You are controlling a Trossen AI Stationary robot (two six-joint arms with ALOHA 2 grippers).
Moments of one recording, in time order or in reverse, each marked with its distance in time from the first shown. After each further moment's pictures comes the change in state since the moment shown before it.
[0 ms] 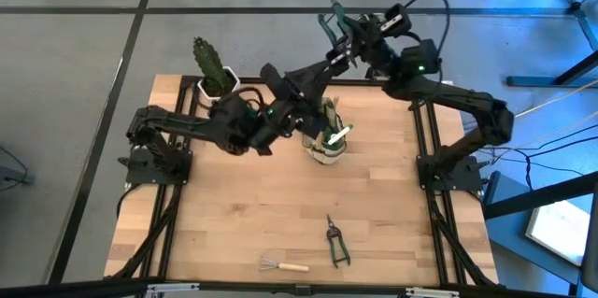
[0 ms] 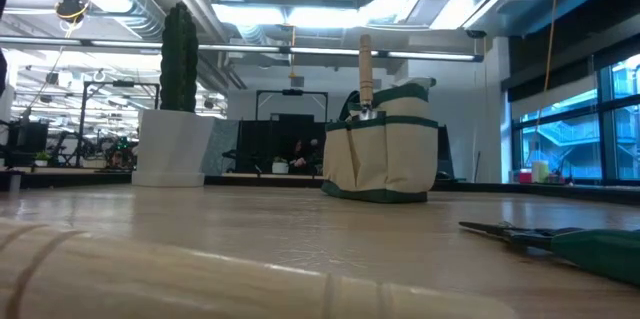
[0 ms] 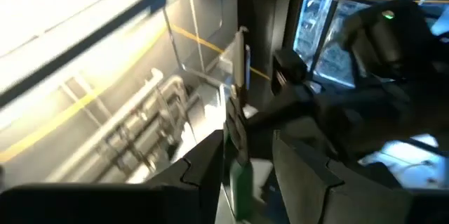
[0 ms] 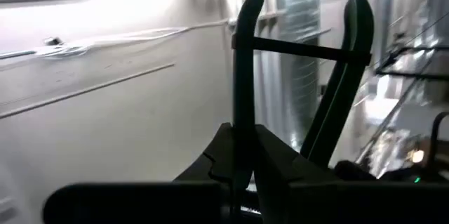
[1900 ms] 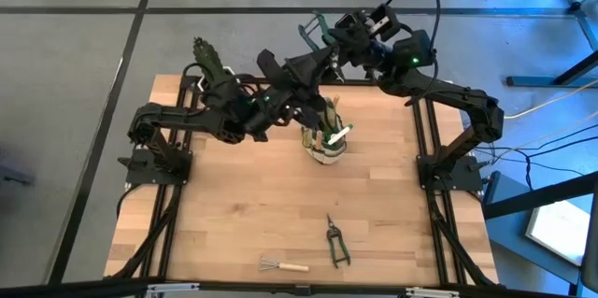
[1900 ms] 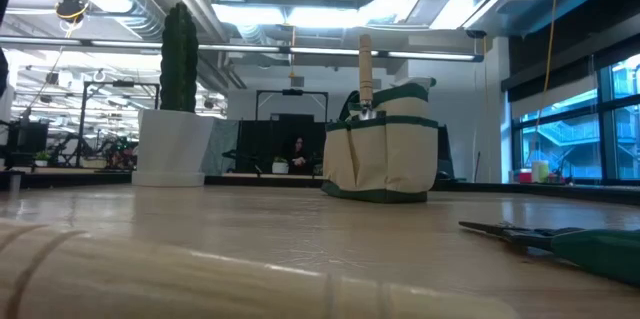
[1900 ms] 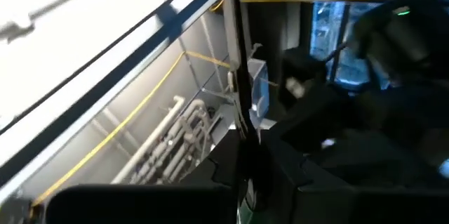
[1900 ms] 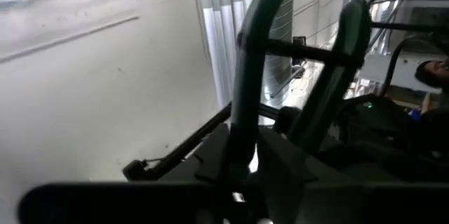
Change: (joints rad) left arm 0.045 0.000 0.129 -0.109 0.118 0.125; right arm 0.057 0.083 0.197 -0.162 -0.197 -0.068
